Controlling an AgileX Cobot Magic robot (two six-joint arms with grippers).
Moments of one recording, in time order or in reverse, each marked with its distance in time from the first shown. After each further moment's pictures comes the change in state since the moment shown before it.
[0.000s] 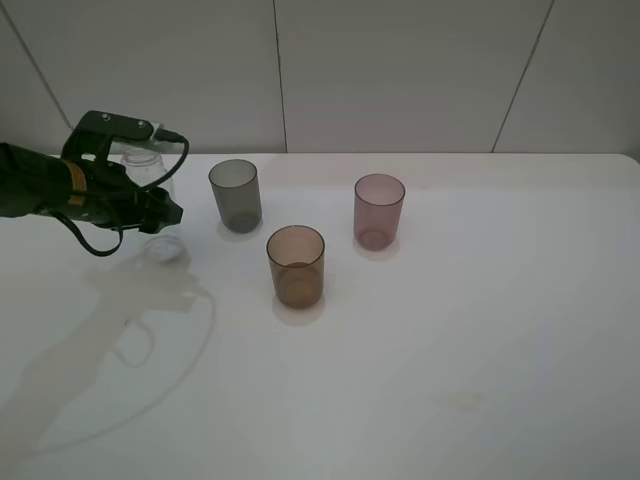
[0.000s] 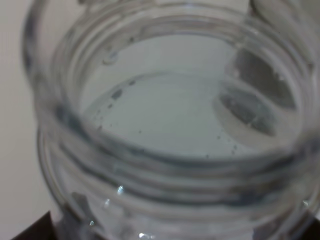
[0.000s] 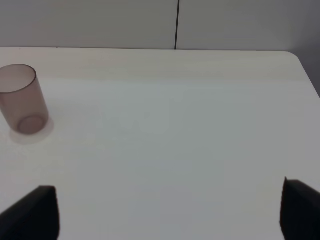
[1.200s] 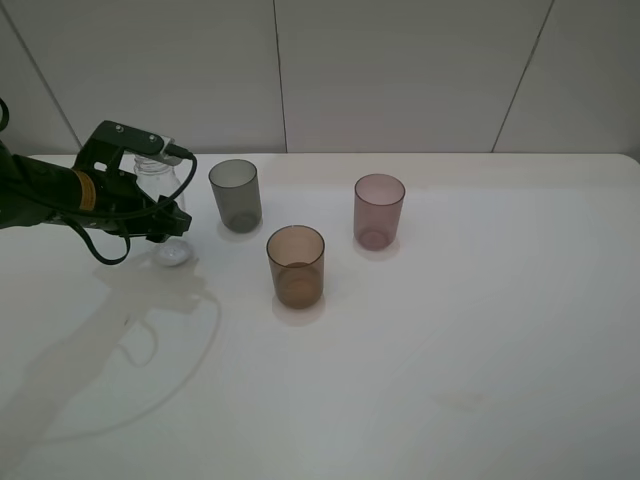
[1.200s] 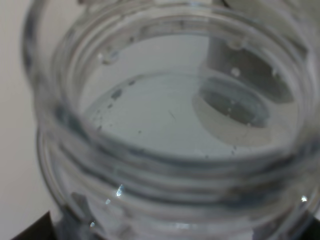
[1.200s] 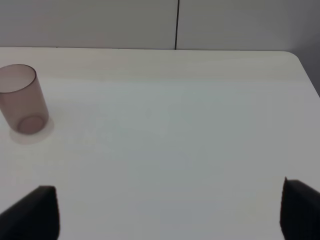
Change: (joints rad) left arm 0.000 0.040 0.005 -0.070 -0.040 0.128; right arm 0.000 0.000 0.000 0.000 0.000 0.000
